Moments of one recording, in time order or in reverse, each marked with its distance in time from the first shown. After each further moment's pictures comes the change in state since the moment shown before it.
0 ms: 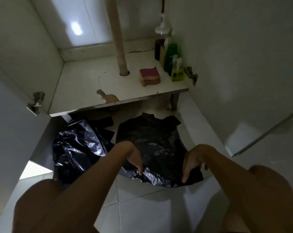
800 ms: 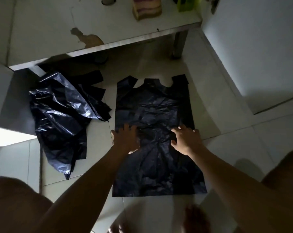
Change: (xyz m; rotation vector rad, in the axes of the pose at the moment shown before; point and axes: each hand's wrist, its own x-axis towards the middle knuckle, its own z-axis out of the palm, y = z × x) left_hand 0.151 -0.013 0.129 -0.284 0.548 -0.179; right_hand 0.175 -0.004 0.102 -0.055 0.818 -0.070
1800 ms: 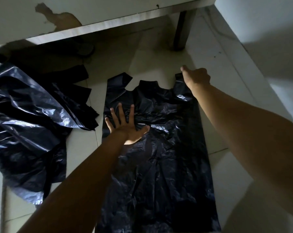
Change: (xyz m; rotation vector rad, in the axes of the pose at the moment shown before) left_hand 0.096 0.011 -0.017 -0.106 -0.145 -0.019; right_hand 0.203 0.029 -0.105 0.996 0.350 0.658
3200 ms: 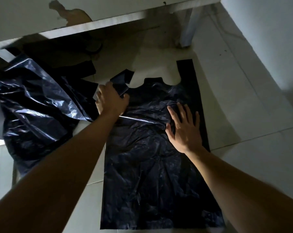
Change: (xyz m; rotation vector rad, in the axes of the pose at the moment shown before) left_hand 0.022 -0.032 -0.051 -0.359 0.792 -0.180; right_hand -0.110 0.164 0.042 -0.742 0.012 -0.855
